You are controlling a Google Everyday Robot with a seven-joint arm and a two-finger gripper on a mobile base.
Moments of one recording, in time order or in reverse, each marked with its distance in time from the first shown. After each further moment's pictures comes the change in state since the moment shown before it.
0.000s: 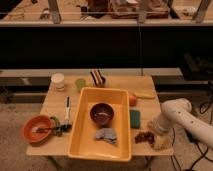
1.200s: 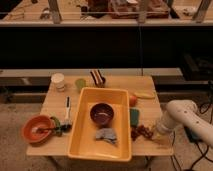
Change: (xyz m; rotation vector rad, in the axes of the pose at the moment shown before) arm 0.006 -0.002 -0.010 0.017 -0.105 0.045
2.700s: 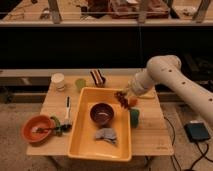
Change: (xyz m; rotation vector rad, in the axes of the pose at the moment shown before) arm -0.247 -0.131 -0.159 0.287 -0.120 -0.364
